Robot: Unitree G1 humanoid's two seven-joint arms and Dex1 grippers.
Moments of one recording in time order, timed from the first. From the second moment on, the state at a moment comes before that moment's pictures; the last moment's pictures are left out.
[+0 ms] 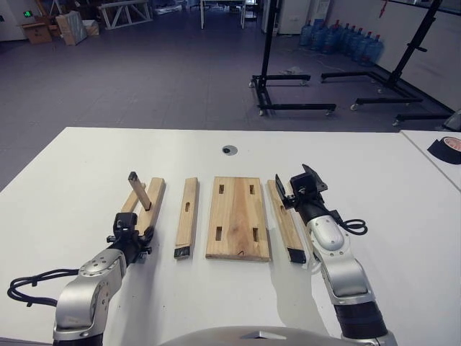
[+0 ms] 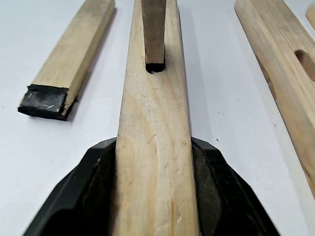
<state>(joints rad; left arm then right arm) 0.19 0.27 0.19 -0.43 -0.26 0.91 -0.10 -0.02 -0.18 0.10 -0.26 -0.21 0.25 0.08</state>
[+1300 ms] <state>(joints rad) 0.07 0.55 0.17 -0.49 -1.34 0.97 -0.90 -0.19 -0.23 -0.03 -0.42 1.51 0.84 0.44</state>
